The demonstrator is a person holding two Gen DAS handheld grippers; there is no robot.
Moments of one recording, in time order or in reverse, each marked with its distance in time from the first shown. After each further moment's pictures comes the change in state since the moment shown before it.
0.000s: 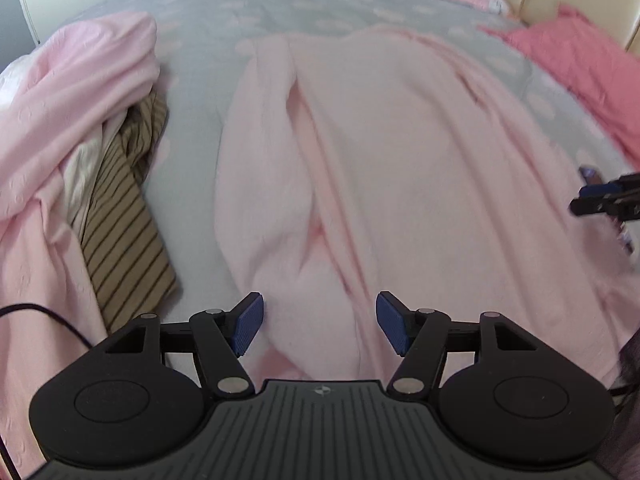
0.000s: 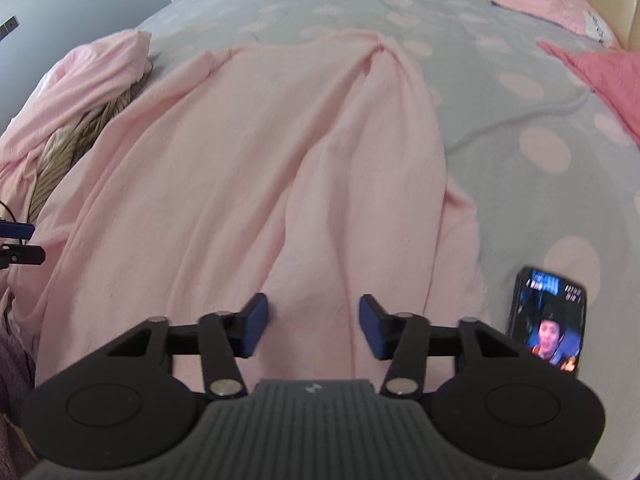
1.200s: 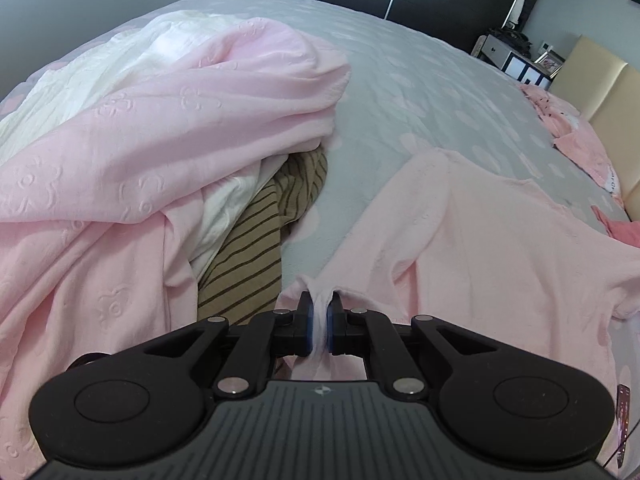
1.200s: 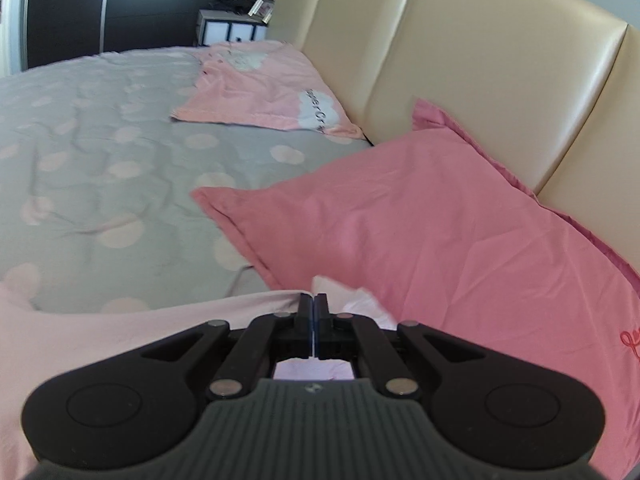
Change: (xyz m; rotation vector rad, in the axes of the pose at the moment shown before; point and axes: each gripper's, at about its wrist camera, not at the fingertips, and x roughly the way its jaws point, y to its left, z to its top) left arm -0.003 0.114 0.037 -0.515 -0.215 0.104; right arm -0.038 -0.293 0.216 0.239 -0.219 -0.733
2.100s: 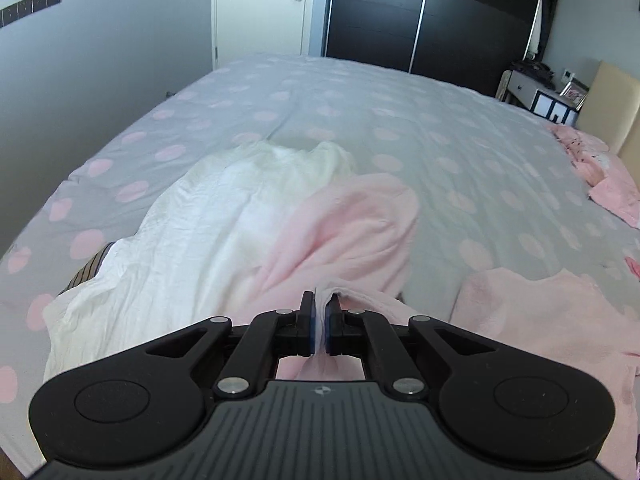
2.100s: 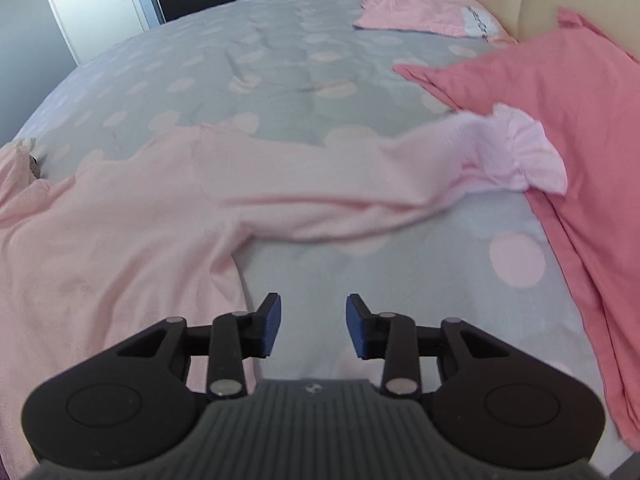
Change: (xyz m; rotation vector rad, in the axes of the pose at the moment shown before) left arm -0.051 0.051 0.124 0.064 -0.113 0.129; right arm -0.110 0.065 -0.165 -0.028 0.179 0.515
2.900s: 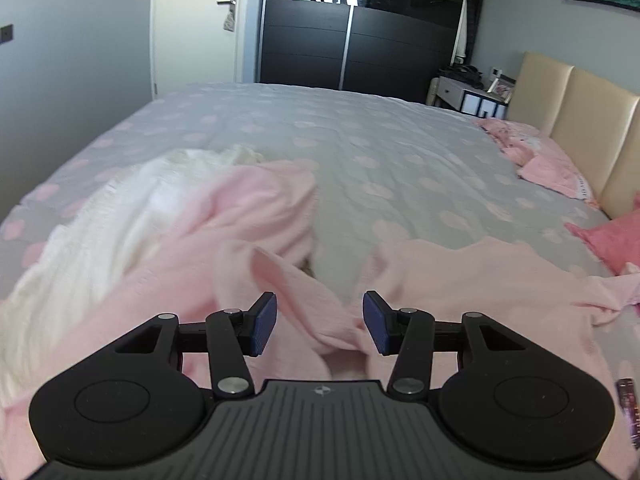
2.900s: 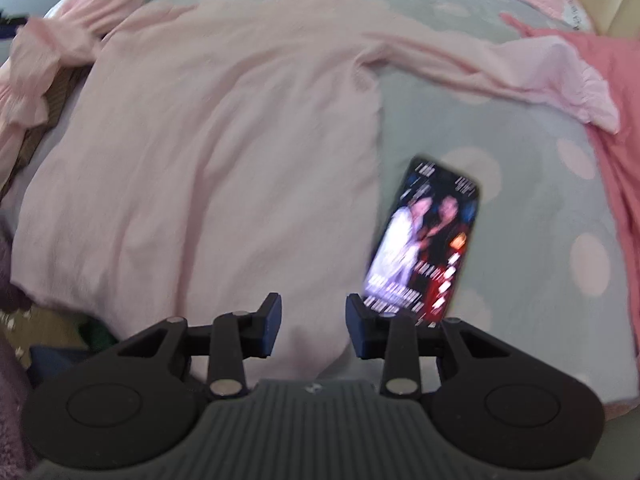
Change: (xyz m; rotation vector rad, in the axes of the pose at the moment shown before) left arm -0.049 -0.066 -0.076 0.110 -0.118 -0.192; right arm -0.059 0.061 -0.163 -0.335 0.215 0.108
